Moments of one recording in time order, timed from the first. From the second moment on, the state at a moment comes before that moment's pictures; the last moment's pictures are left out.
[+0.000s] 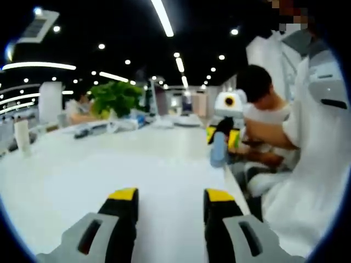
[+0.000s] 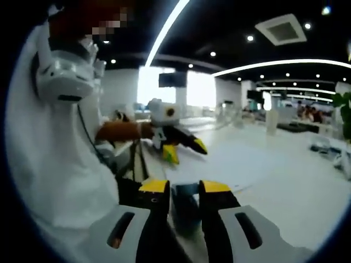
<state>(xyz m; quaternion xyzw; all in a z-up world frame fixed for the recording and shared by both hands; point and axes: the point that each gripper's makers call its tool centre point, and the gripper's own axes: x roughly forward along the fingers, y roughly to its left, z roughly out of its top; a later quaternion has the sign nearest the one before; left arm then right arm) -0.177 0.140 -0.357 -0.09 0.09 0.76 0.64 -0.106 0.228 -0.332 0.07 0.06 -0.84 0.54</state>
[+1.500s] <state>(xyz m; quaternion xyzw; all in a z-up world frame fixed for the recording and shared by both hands) -0.177 0.140 -0.360 -0.09 0.09 0.76 0.64 -0.147 0.241 -0.333 0.07 0.05 -0.87 0.49</state>
